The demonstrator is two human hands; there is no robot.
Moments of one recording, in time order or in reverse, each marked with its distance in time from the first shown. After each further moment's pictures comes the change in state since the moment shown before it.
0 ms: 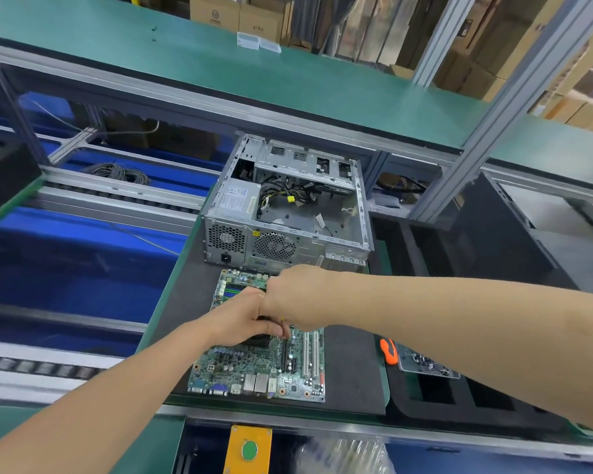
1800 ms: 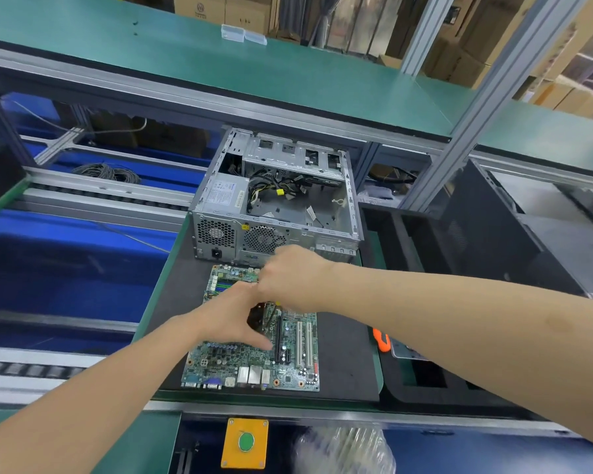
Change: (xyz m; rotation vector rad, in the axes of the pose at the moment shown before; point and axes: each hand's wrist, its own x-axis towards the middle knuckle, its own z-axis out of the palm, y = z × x) left_hand -0.007 0.017 -0.004 0.261 -0.011 -0.057; right_hand -0.003 0.008 0.011 -0.149 0.102 0.097
